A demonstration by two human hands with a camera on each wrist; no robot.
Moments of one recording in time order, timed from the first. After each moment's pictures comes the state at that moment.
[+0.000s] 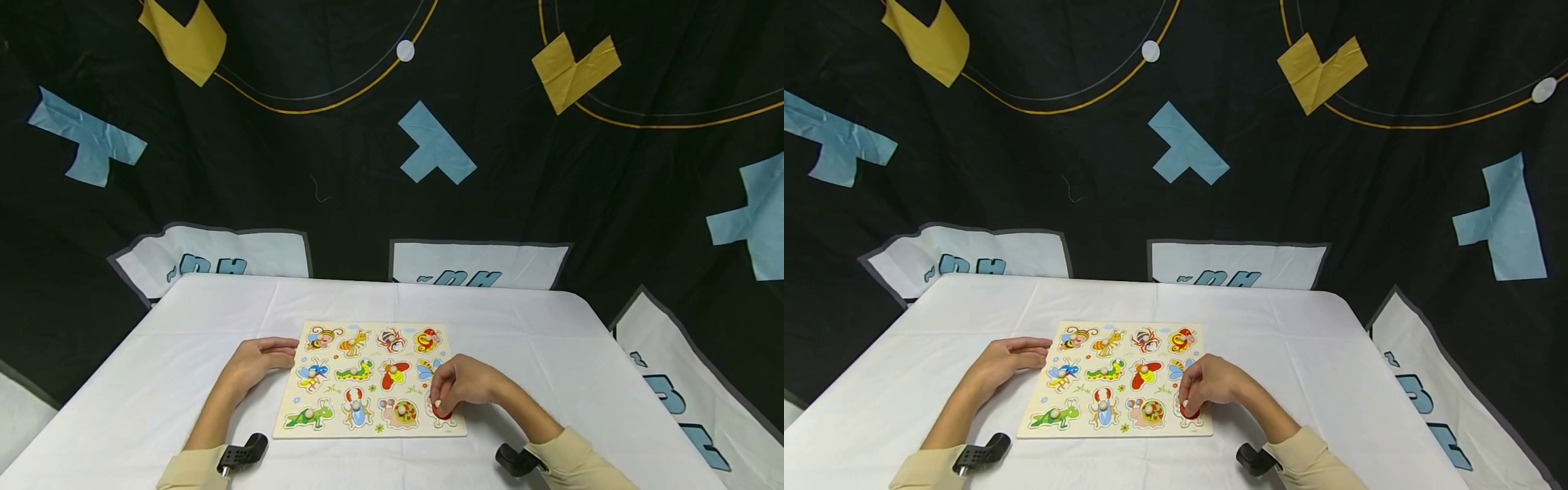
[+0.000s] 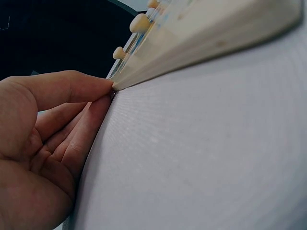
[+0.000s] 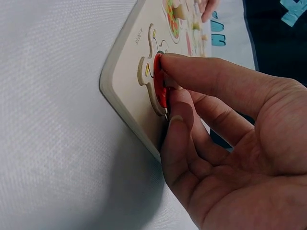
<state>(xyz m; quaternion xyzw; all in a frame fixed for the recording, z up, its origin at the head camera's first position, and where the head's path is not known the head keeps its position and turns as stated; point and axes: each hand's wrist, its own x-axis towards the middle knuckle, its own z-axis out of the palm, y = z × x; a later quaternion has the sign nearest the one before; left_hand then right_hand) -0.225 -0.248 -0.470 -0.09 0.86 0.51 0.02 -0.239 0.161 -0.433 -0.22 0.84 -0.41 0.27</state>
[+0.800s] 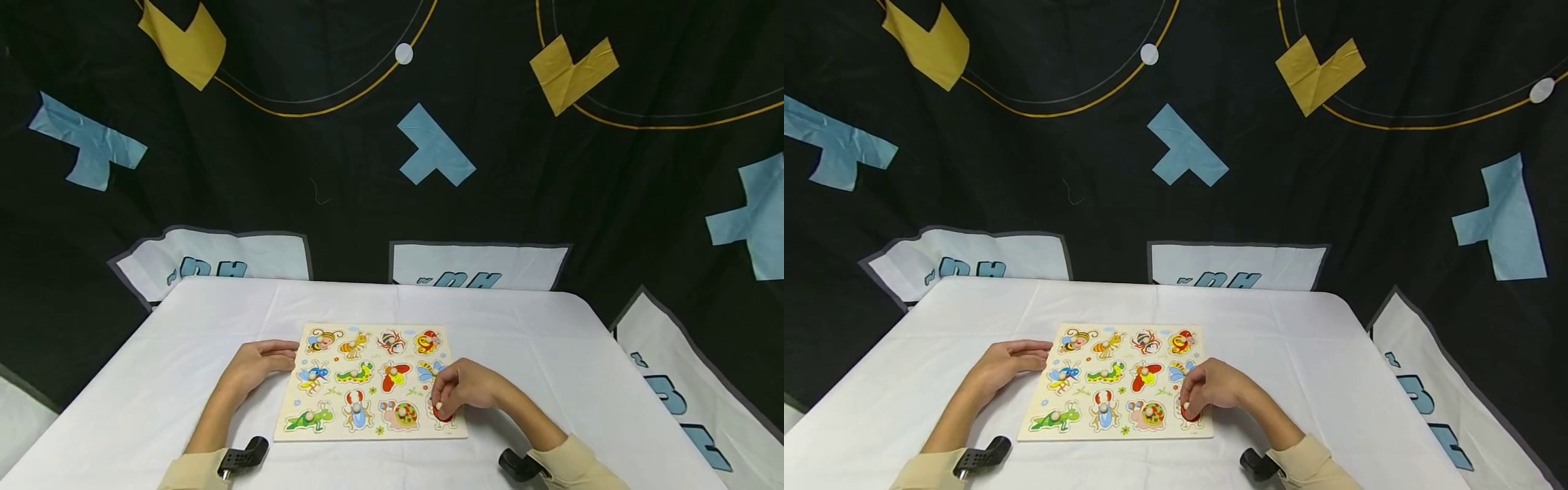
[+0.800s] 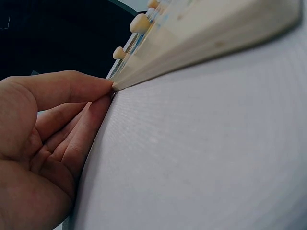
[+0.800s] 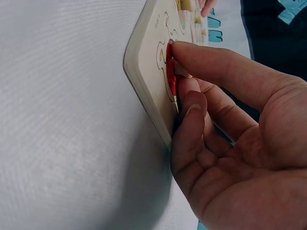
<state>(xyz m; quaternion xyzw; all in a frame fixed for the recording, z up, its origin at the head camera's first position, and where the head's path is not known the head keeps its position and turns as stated) -0.223 -0.247 -0.470 -0.10 0.85 0.51 0.02 -0.238 0.165 -0.442 -0.21 0.84 -0.42 0.27</state>
